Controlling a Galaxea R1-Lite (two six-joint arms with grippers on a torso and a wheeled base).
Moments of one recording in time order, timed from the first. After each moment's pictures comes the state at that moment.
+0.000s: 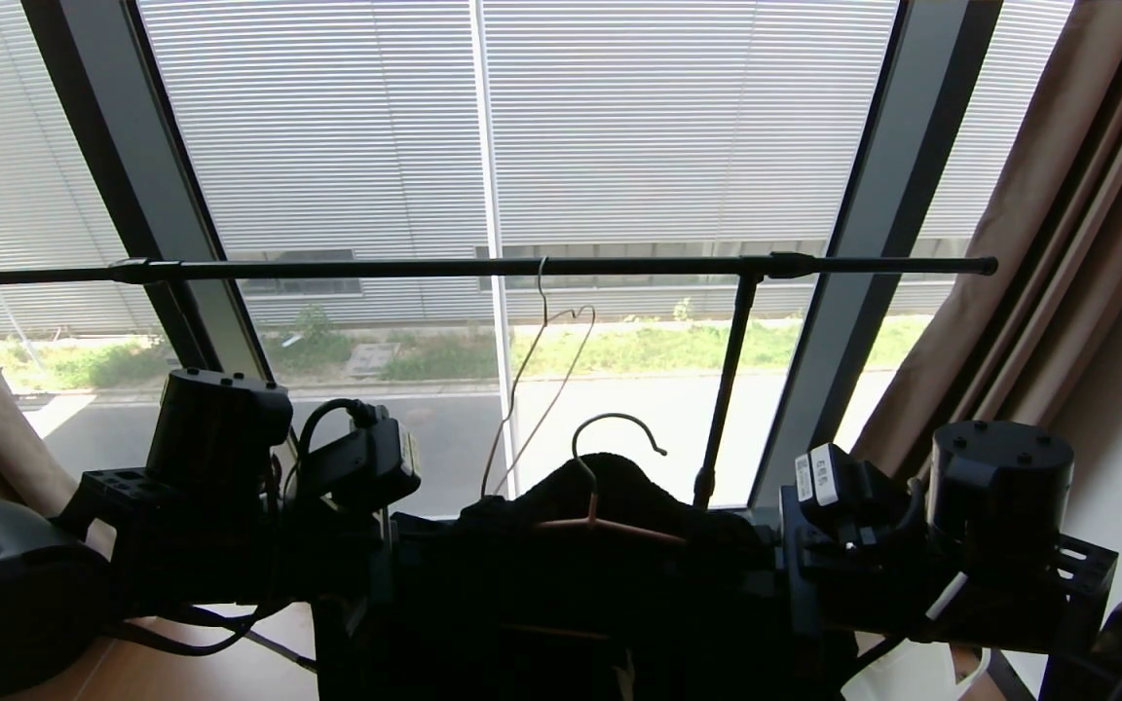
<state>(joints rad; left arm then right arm) -0.39 1.66 -0.64 -0.38 -0.66 0.62 0.52 1.77 -0.42 -1.02 0.68 -0.26</state>
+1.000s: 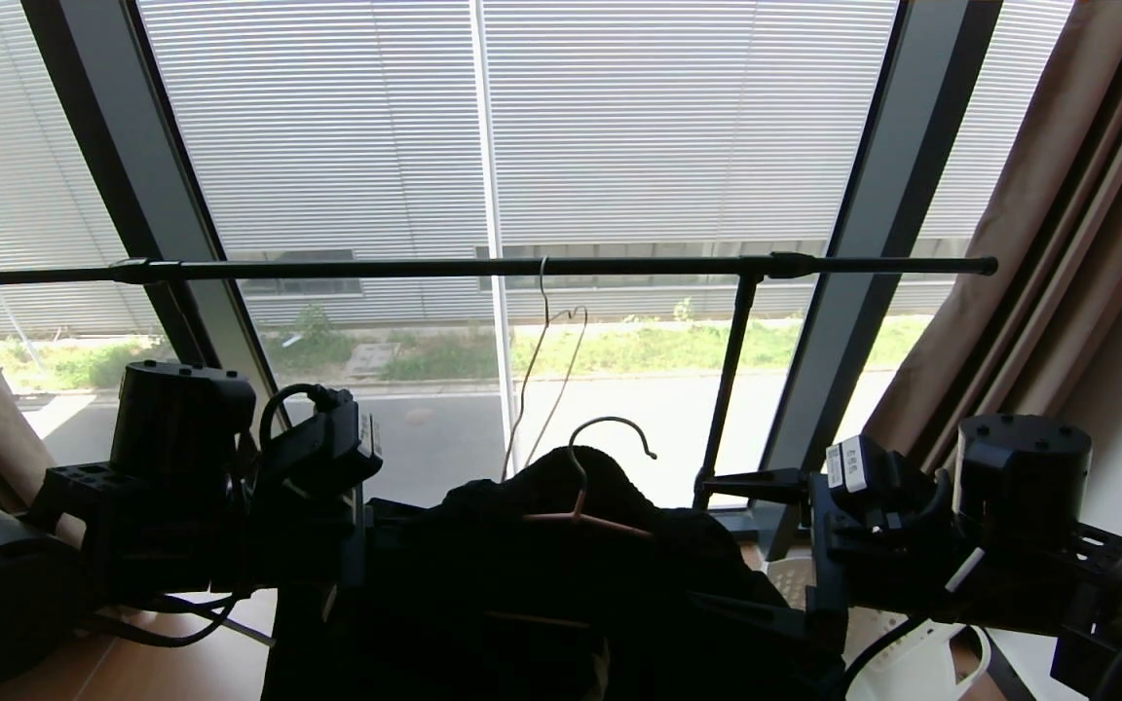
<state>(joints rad) -0.31 1.64 -0.62 -0.43 -0.77 0.62 0.41 1.78 -0.40 -1.01 0.73 -0.33</state>
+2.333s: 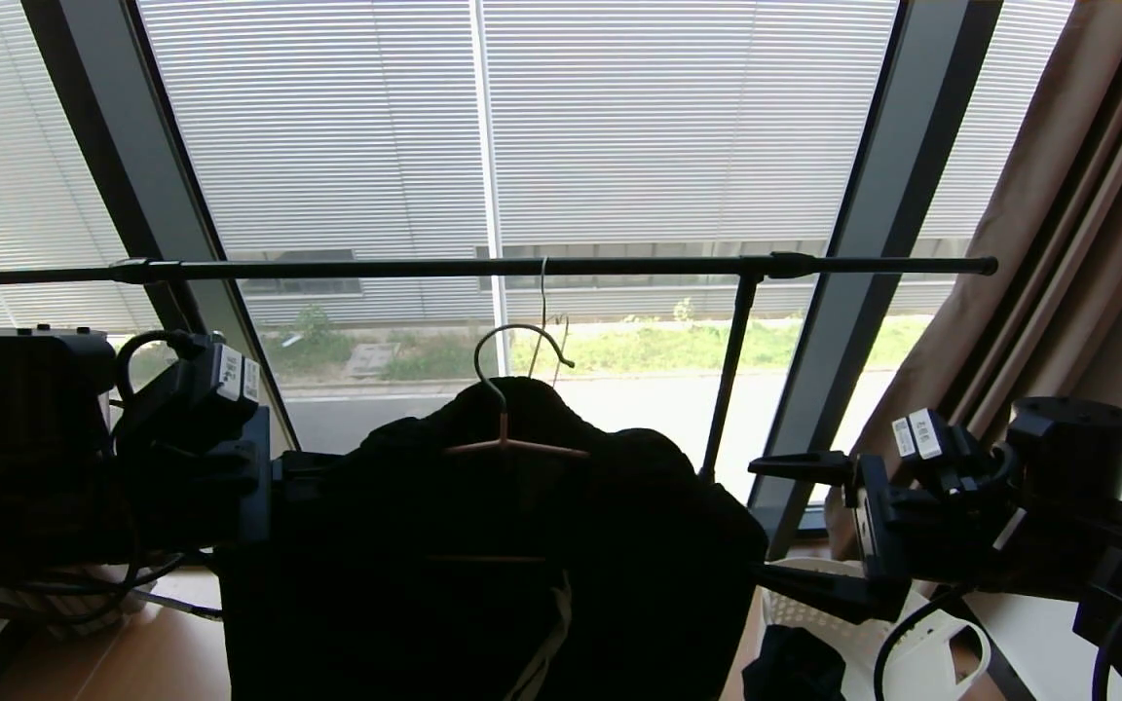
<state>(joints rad) -0.14 1.52 -0.62 -0.46 -0.90 0.59 0.21 1.80 -0.42 -1.01 0.95 -0.33</state>
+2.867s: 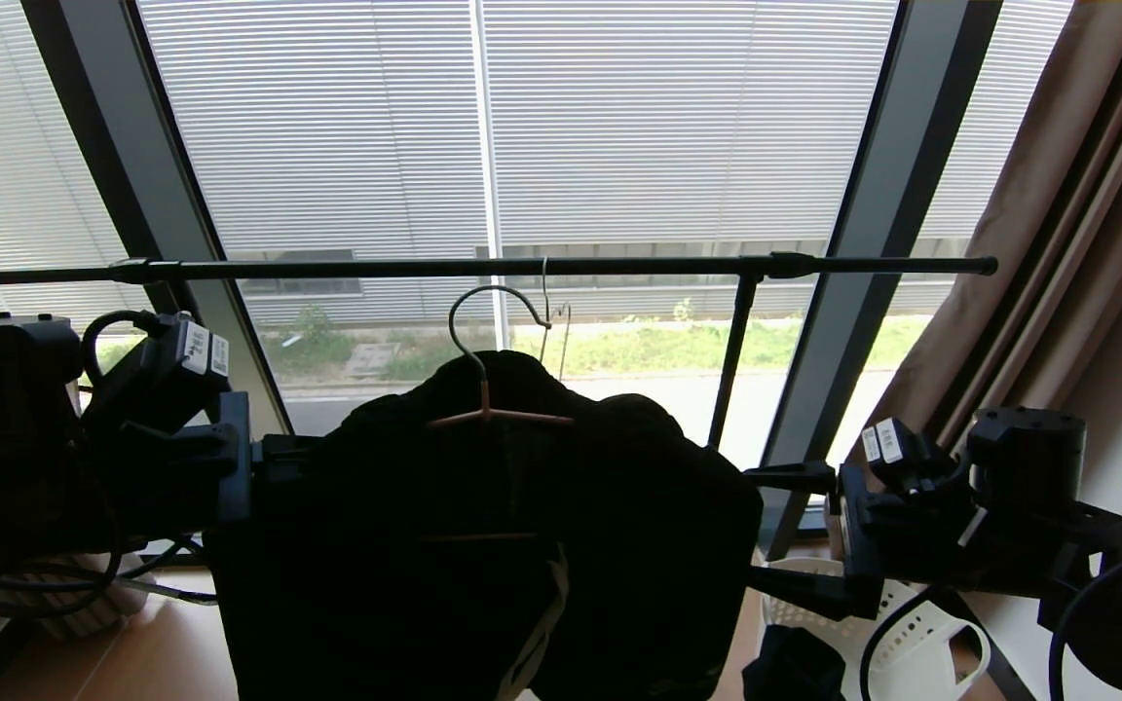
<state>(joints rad) -0.10 1.51 -0.61 -0.51 -0.92 0.52 0.20 1.89 -0.44 -1.02 0.95 -0.34</state>
